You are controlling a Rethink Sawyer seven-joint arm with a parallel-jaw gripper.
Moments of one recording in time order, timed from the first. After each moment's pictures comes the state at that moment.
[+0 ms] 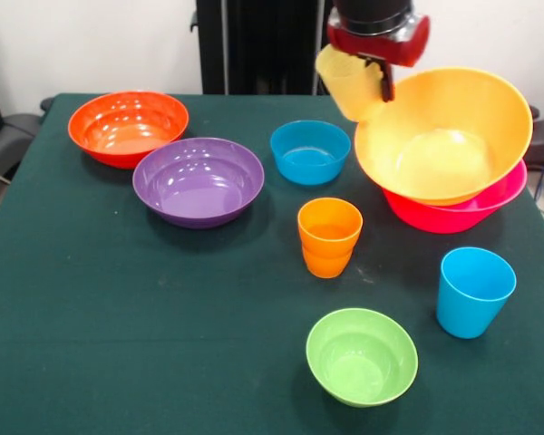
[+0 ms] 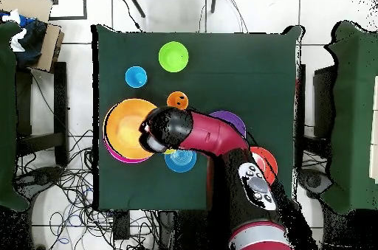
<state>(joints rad) -0.29 -0.75 0.19 1.86 0.13 0.70 2.13</state>
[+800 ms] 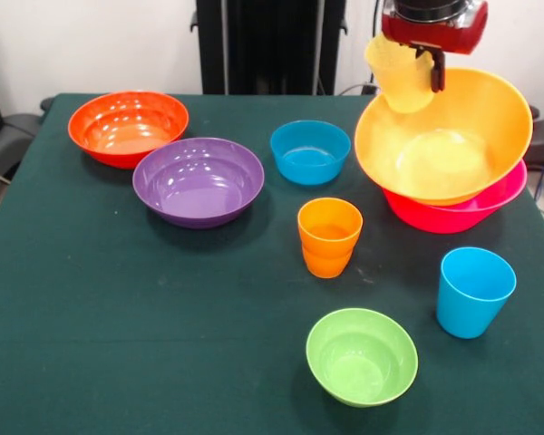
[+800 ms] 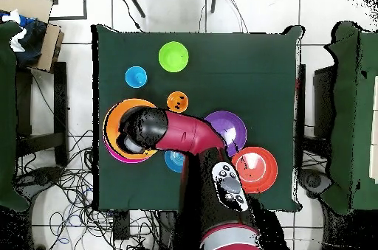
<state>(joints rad) -0.20 -0.77 0.17 1.86 0.19 0.70 2.14</state>
